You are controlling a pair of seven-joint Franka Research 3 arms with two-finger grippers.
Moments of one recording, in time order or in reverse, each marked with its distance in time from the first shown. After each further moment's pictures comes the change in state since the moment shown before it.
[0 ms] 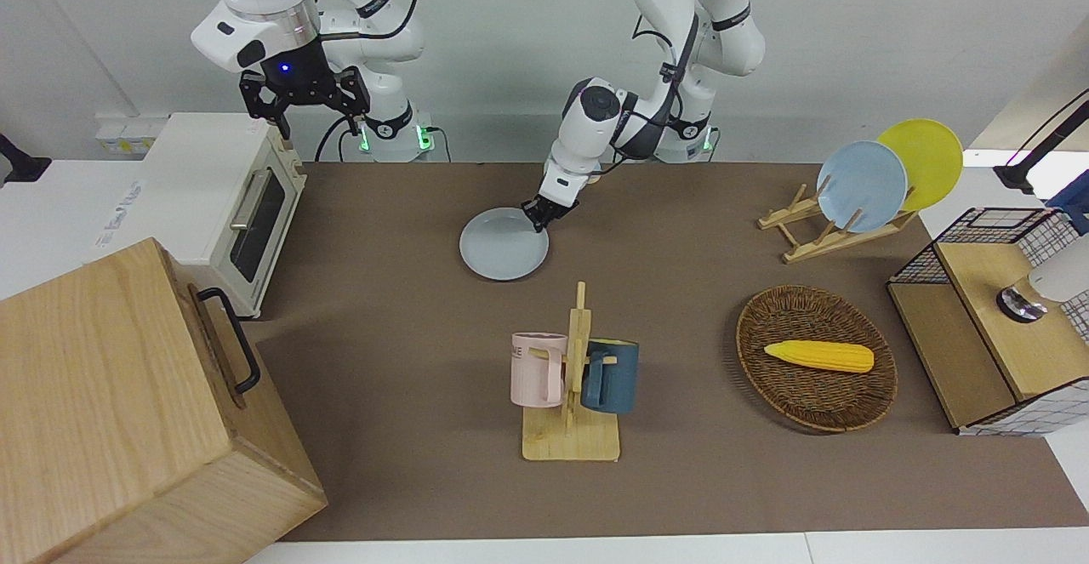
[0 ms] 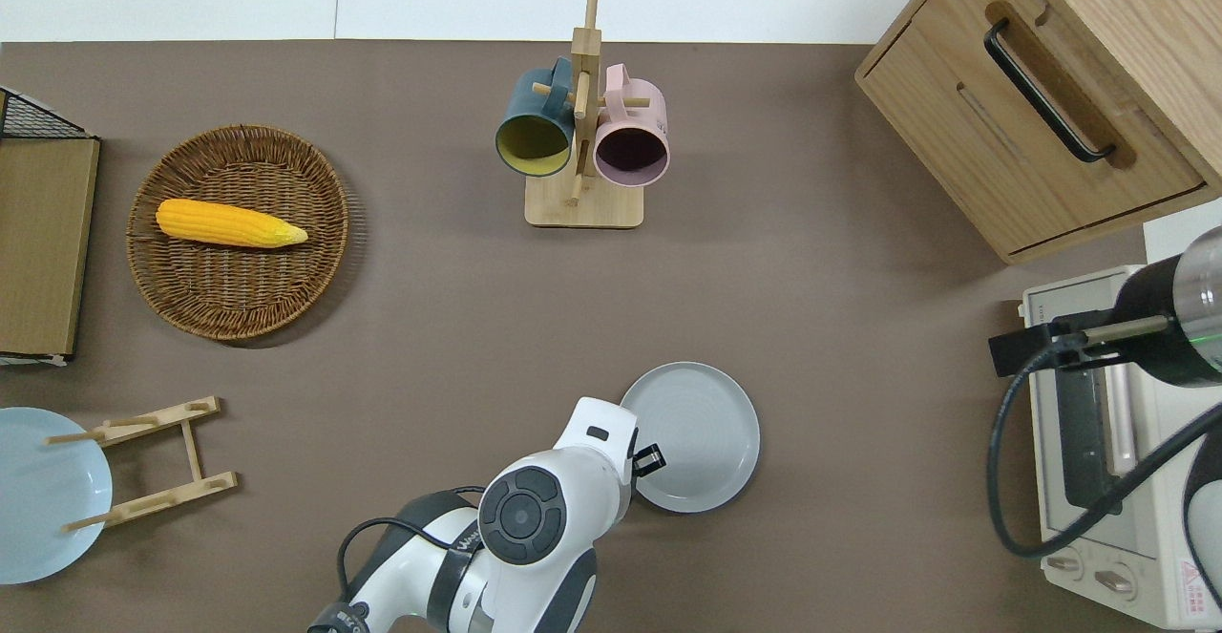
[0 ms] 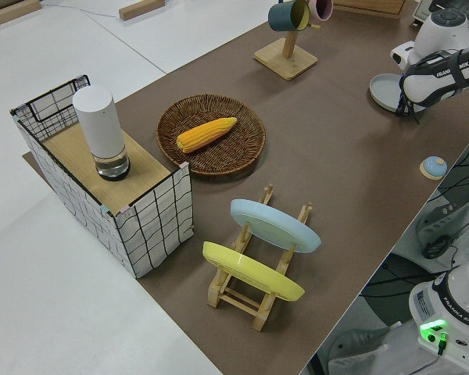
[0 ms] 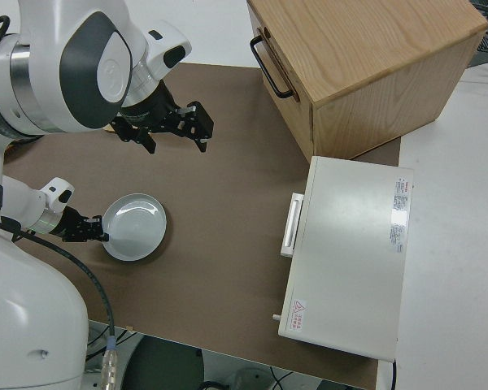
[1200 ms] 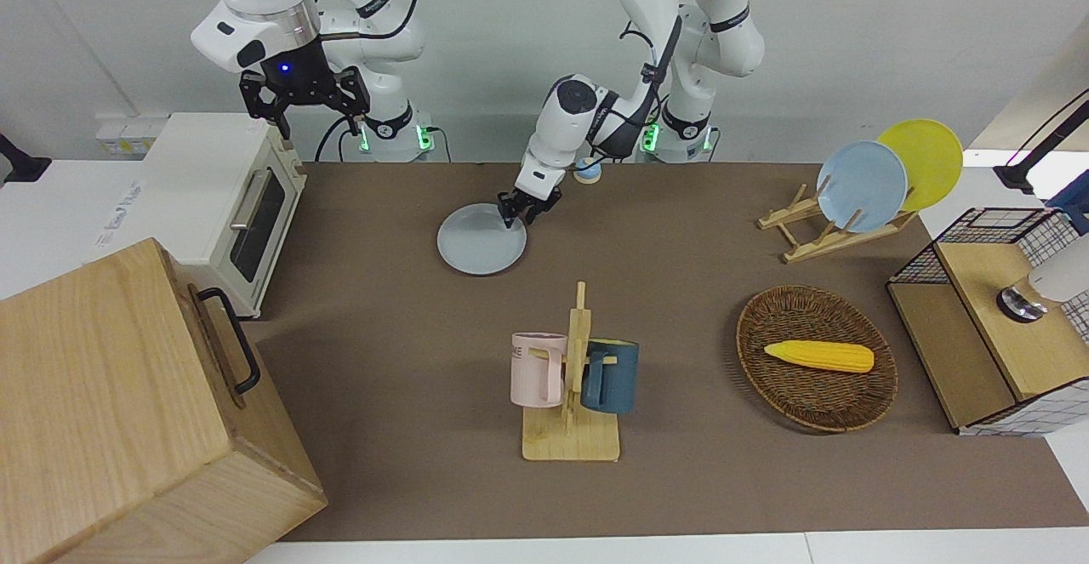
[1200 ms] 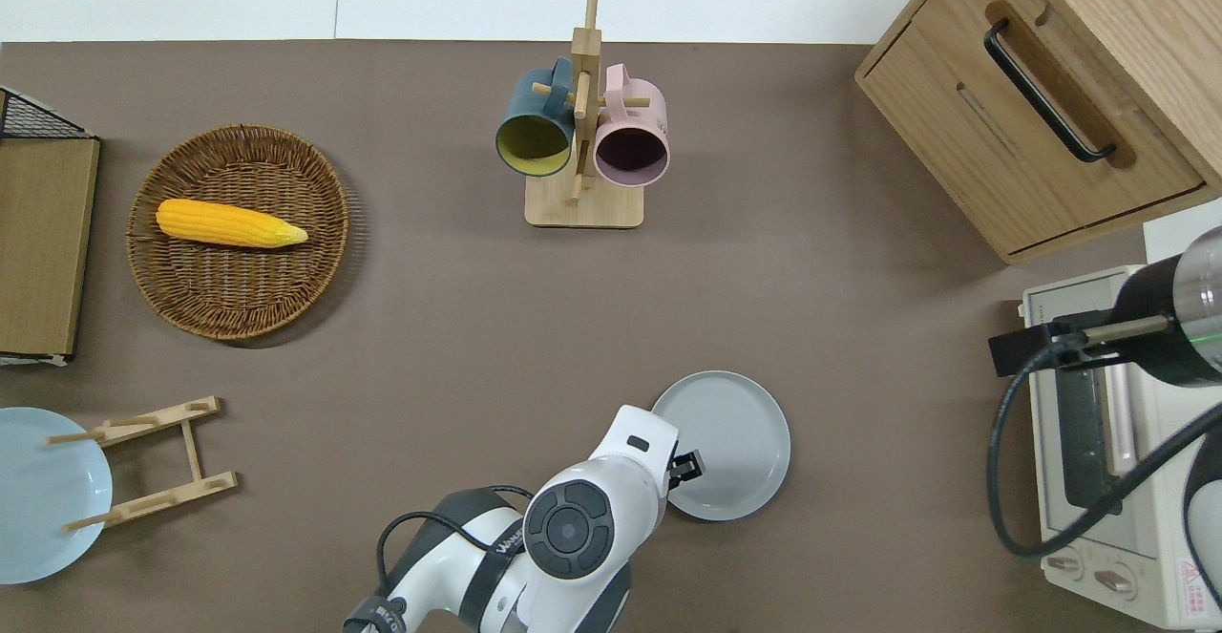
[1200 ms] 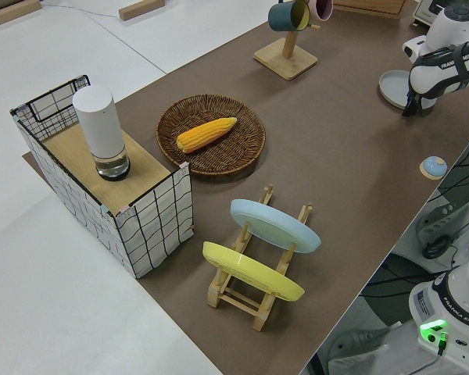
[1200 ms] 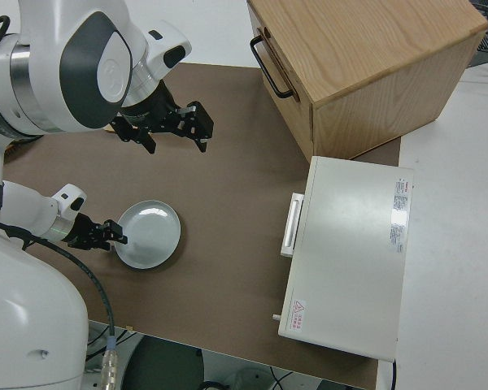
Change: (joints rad) left arm -0.030 0.037 -0.024 0.056 0.064 0.005 -0.028; right arm 0.000 0.000 0.000 0.000 0.000 0.000 0.000
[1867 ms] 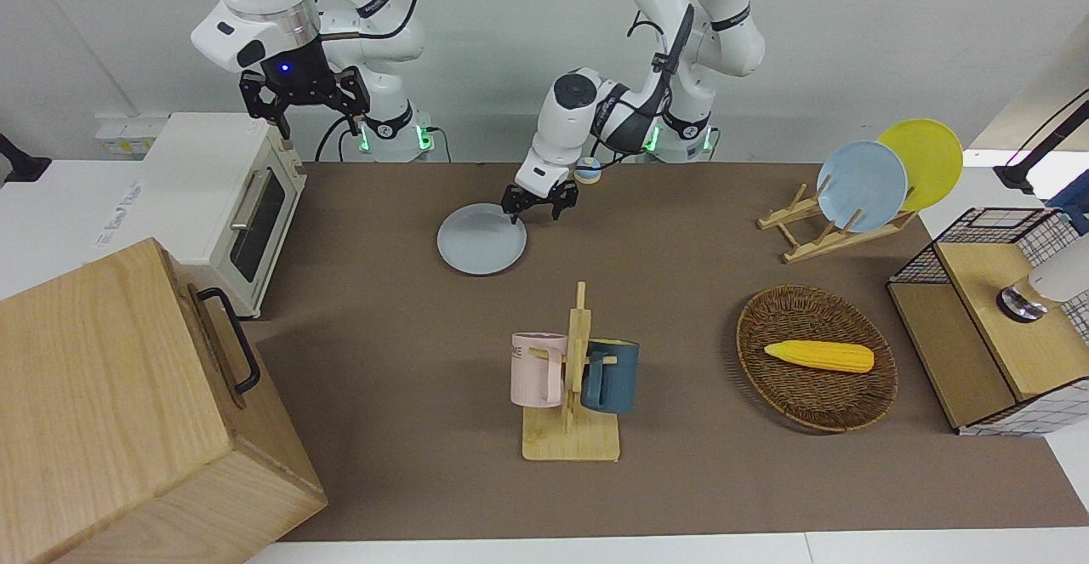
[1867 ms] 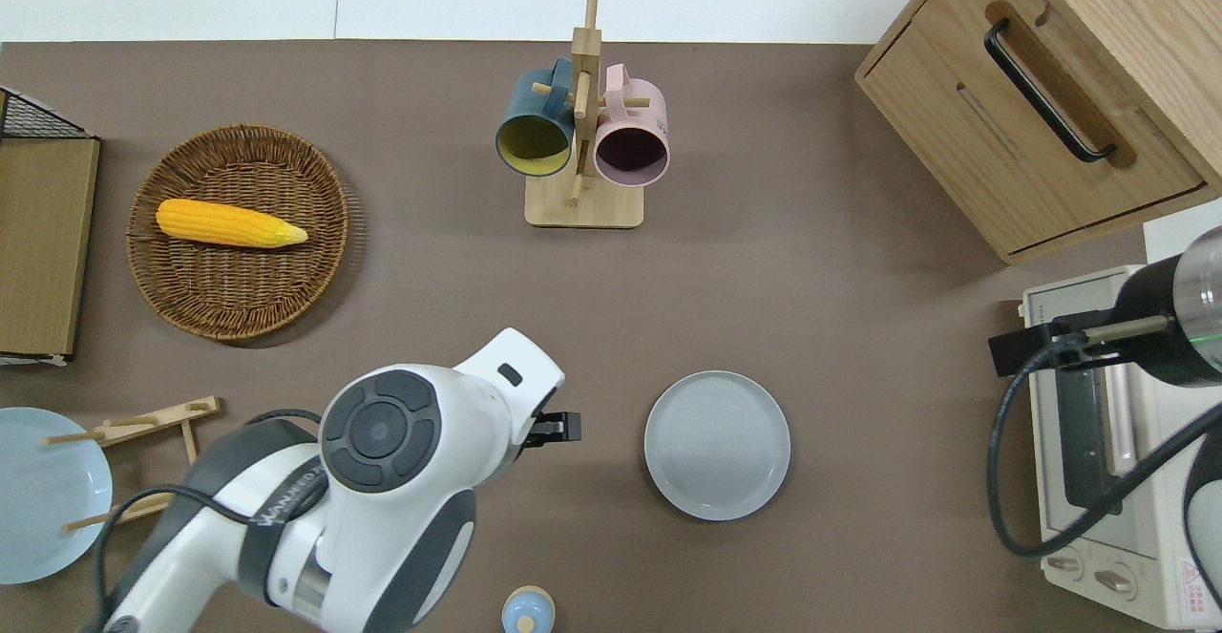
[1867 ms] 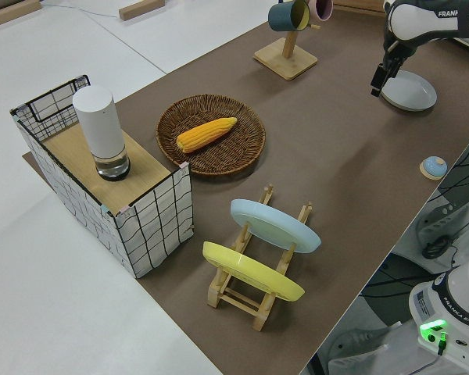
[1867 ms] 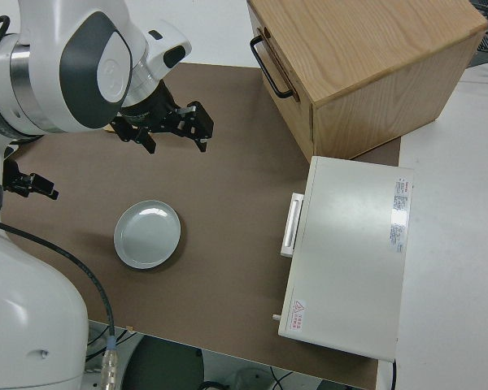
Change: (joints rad) left arm 0.257 -0.241 0.073 0.119 0.227 -0.538 0.444; right arm 0.000 0.000 0.000 0.000 0.000 0.000 0.000
